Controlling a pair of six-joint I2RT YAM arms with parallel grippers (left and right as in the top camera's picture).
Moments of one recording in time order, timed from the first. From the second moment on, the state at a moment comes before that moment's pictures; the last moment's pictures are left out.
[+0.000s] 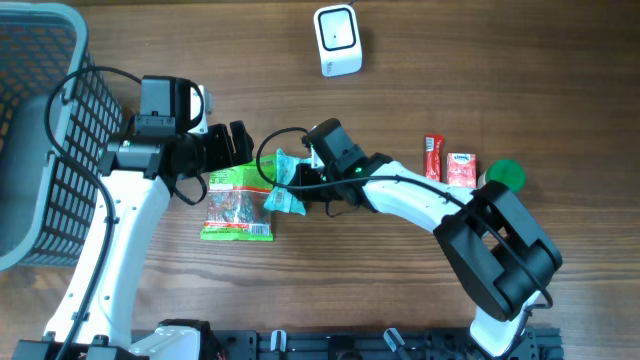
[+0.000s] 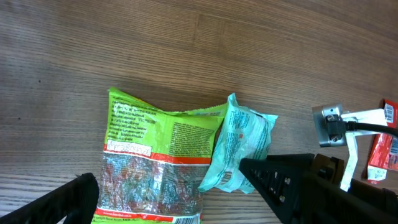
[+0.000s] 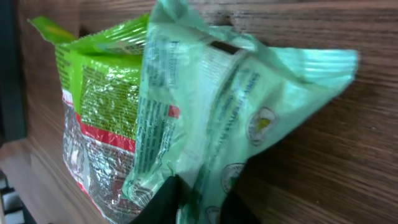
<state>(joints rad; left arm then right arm) -0.08 1.38 1.17 -0.91 0.16 -0.31 0.70 1.93 1.09 -0.16 -0.37 0.70</state>
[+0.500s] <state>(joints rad) -0.08 1.38 1.17 -0.91 0.16 -0.31 0.65 1.81 1.08 -0.41 -0.22 0.71</state>
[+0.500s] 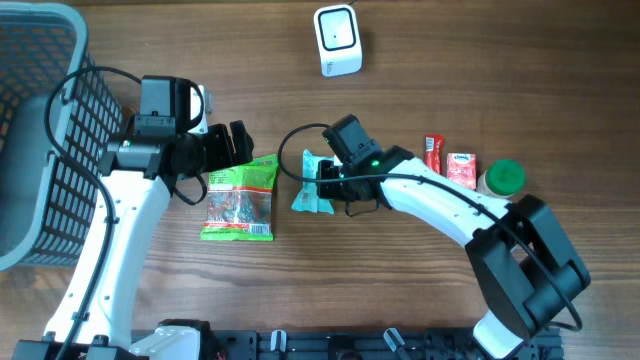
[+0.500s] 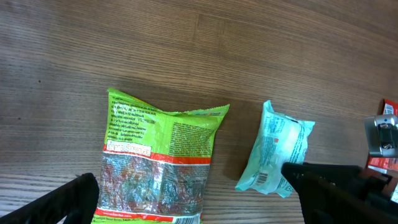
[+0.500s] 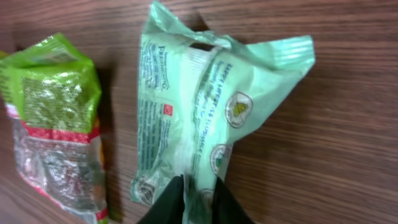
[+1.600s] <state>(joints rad) -0.08 1.38 1.17 -0.91 0.16 -0.31 0.64 1.91 1.08 -0.28 -0.25 0.77</state>
